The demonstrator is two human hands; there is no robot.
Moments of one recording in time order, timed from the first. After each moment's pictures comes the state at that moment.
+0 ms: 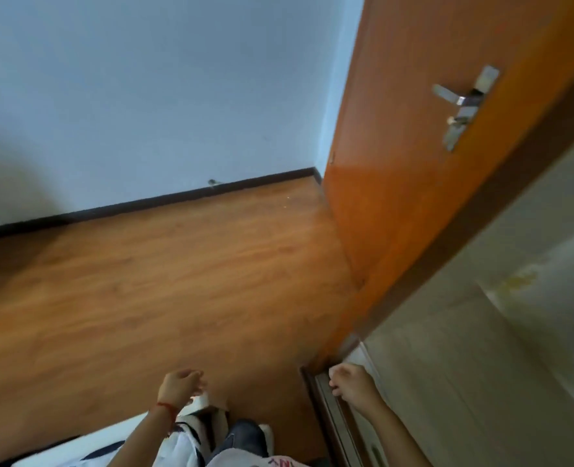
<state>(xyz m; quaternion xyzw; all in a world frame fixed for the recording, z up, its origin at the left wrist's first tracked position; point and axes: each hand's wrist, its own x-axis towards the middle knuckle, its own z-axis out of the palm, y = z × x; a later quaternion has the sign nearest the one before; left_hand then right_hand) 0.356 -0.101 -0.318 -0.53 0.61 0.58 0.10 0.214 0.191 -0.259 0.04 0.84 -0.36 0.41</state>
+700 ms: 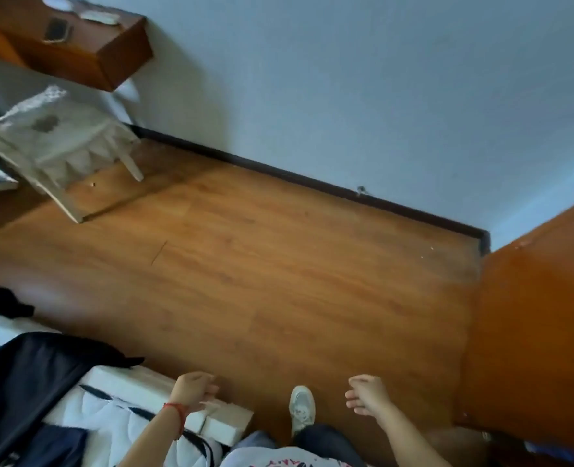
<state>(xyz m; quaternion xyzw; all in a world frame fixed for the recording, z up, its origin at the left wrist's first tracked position) 0.351 -0.229 -0.330 -0.72 0.32 0.61 -0.01 0.048 -0.085 -0.327 -0.03 0.82 -0.17 0.55</state>
